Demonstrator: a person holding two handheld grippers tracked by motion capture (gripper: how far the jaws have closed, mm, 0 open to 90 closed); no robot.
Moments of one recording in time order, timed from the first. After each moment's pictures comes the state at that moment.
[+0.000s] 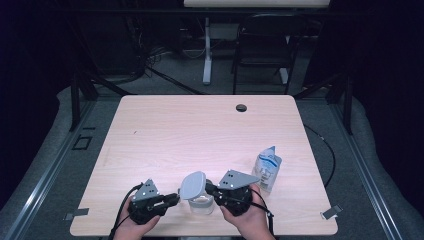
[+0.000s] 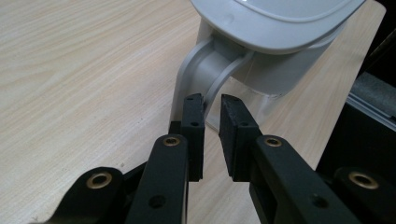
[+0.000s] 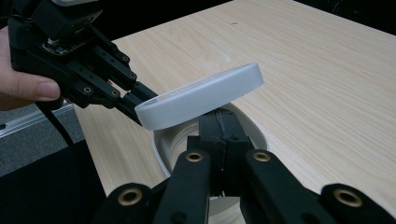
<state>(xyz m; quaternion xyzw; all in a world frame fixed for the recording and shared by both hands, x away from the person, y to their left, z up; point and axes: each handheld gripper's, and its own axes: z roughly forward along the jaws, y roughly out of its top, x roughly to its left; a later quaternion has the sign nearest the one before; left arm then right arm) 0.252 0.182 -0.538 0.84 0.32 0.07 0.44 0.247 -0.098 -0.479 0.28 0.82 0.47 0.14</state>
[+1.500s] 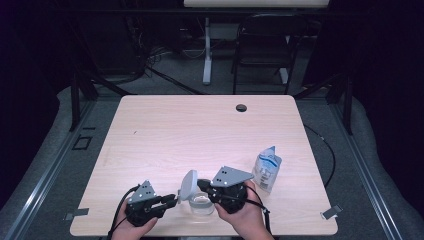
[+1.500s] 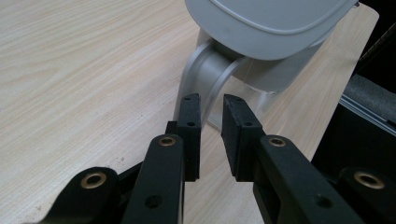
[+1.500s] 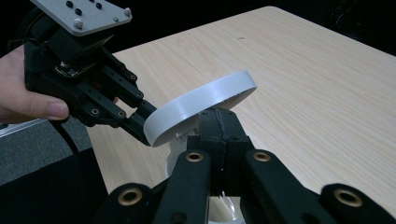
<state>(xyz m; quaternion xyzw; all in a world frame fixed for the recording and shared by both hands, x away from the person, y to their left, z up) 0.247 0.188 -0.536 0.84 0.32 0.07 0.44 0.247 -0.084 -0.459 0.26 0.82 0.48 0.14</state>
